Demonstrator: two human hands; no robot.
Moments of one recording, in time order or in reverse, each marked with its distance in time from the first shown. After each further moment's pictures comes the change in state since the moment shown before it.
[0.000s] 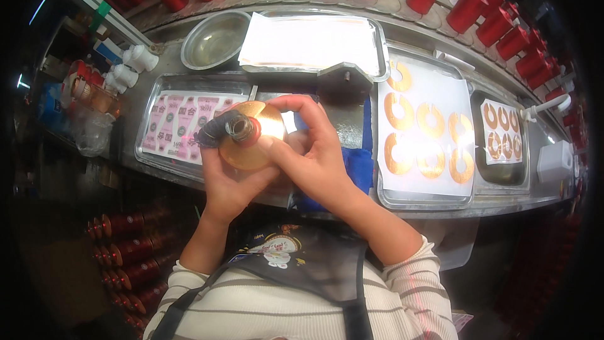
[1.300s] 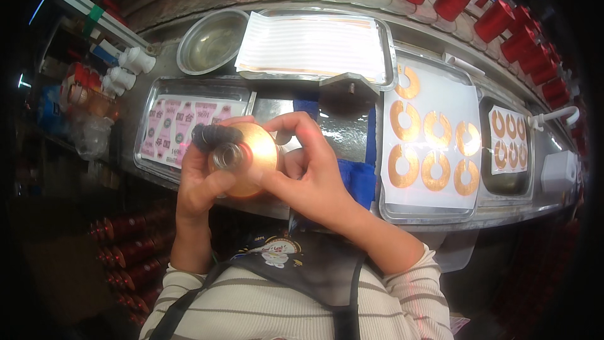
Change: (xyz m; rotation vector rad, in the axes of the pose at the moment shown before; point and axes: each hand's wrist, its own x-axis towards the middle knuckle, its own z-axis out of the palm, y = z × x) left_hand 0.030 0.020 -0.033 -0.306 -0.174 -0.265; right_hand 0.010 -0.009 -0.006 0.024 -0.090 0.173
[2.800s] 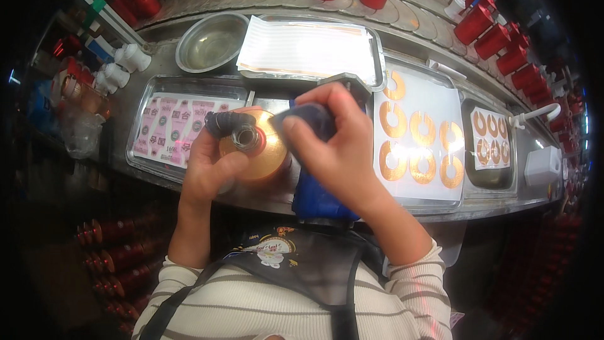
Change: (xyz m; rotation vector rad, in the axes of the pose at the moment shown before) left_hand 0.001 0.002 0.002 -0.018 0.030 -0.061; right_hand 0.006 -0.023 -0.006 -0.553 0.325 -0.379
